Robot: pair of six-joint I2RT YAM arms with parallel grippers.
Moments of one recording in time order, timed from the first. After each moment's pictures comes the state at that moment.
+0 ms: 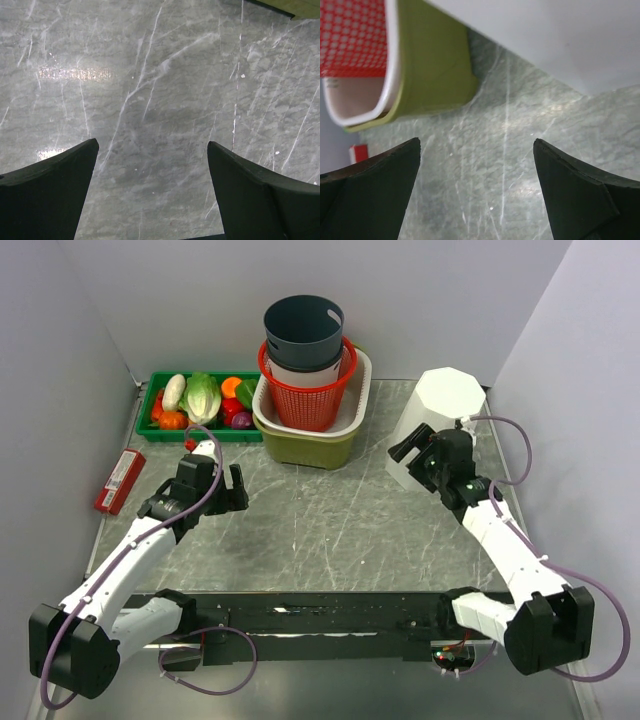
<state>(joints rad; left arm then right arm) -0.34 1.01 0.76 -0.51 -0.09 -0.42 0.21 1.09 0.86 -0.32 0.02 0.85</state>
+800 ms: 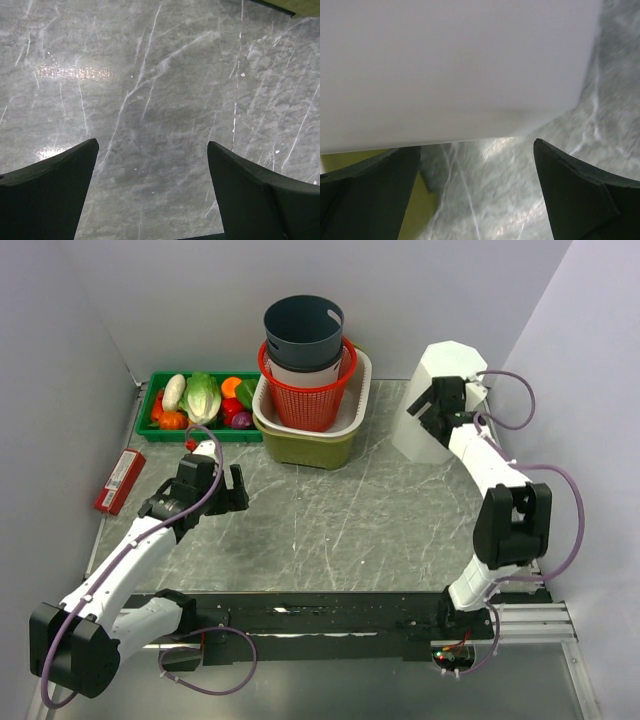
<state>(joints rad) -0.34 1.01 0.76 -0.51 -0.09 -0.42 0.09 1.67 1.36 -0.40 0.32 0.78</state>
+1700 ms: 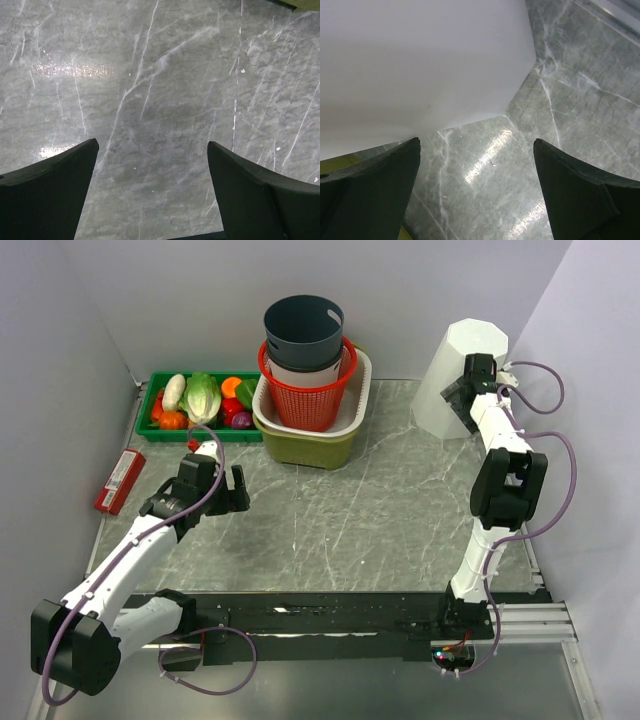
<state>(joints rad) -0.34 1.03 0.76 -0.51 -0.07 -0.41 -0.12 2.02 1.82 -0.64 0.32 0.81</state>
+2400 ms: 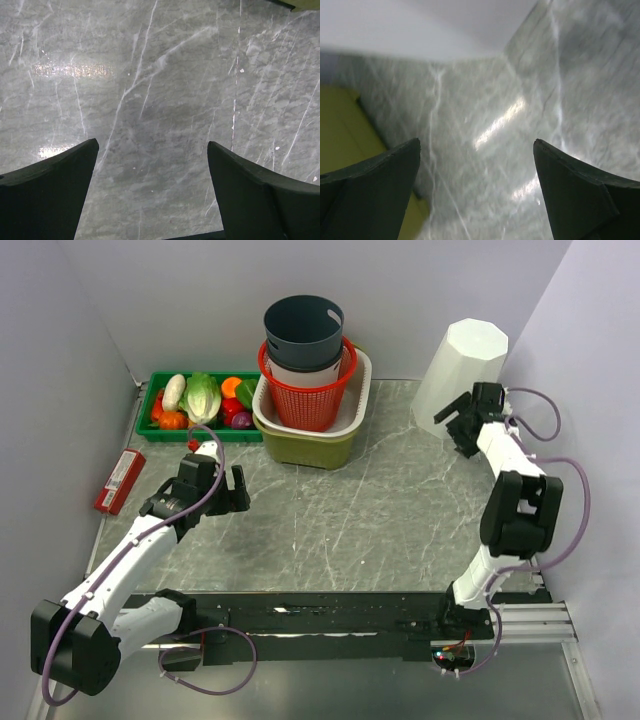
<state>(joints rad) -0.34 1.02 0.76 -0.51 -0.07 -0.41 -0.16 1.80 1.44 -0.48 0.06 0.77</state>
